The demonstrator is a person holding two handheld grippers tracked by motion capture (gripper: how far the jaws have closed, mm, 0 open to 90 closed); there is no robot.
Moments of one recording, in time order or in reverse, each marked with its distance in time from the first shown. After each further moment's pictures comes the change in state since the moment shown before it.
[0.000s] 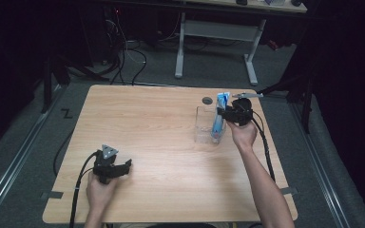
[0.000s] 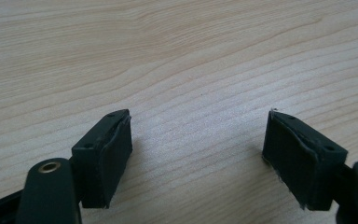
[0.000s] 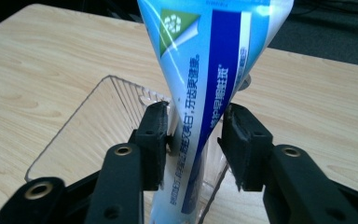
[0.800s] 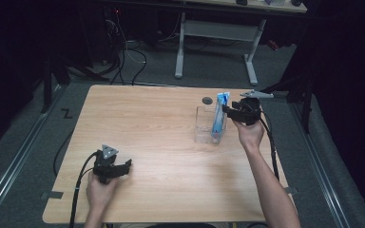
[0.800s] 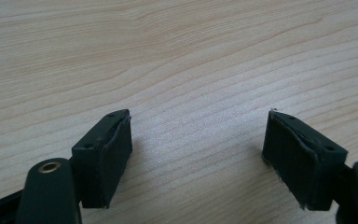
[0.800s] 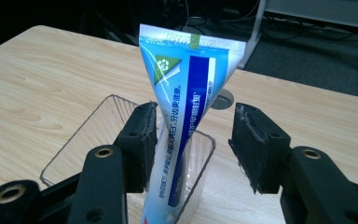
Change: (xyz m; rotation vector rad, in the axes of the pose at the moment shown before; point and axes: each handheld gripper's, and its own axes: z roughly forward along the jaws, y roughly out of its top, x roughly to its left) left arm 0.000 0.000 0.000 0.000 0.001 0.001; right arm -0.003 0.005 -0.030 -0.082 -0.027 -0.029
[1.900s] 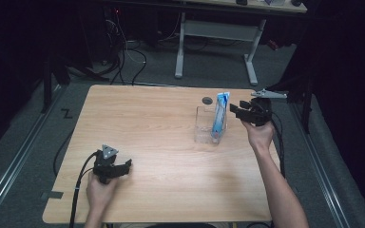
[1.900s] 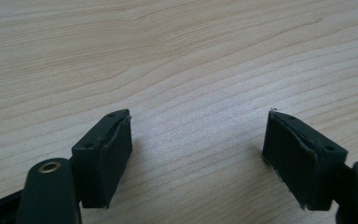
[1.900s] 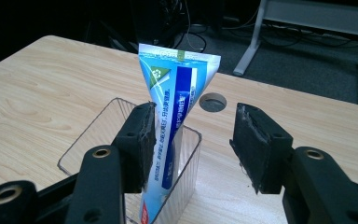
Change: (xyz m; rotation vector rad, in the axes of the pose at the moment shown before) left arm 0.000 0.000 0.000 0.000 0.000 0.000; right arm -0.009 0.003 -0.032 -0.026 0.013 0.007
